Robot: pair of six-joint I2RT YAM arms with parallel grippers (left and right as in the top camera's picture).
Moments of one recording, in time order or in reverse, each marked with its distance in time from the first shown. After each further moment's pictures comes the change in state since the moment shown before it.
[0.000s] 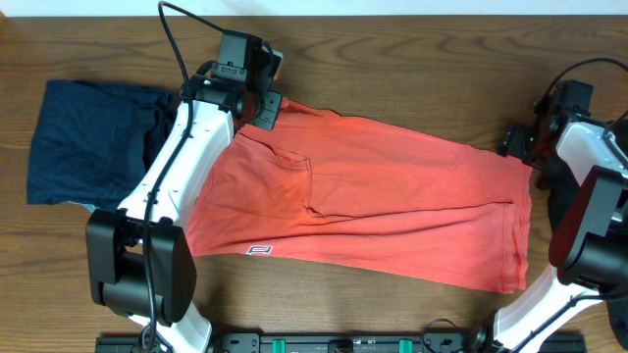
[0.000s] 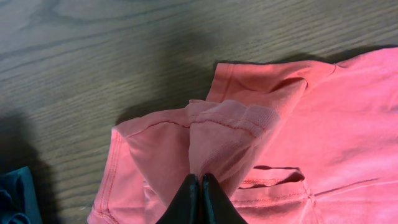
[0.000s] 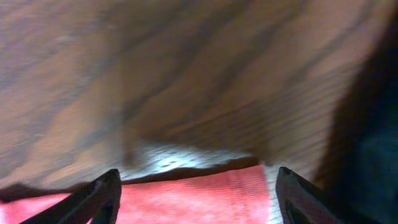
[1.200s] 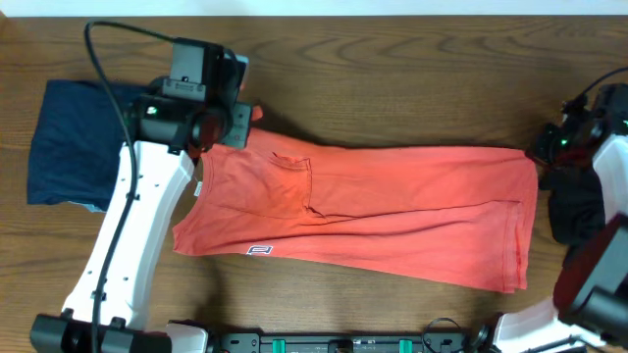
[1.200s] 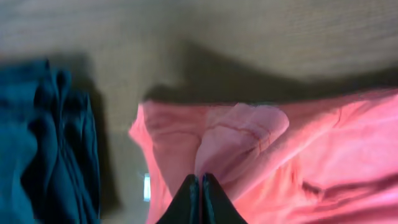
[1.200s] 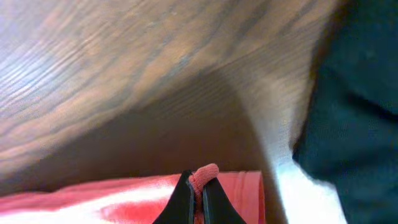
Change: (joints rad) left arm 0.048 -0.294 0.001 -0.320 -0.026 -0.073; right arm -0.102 -0.242 0.000 -0.223 -0.266 0.024
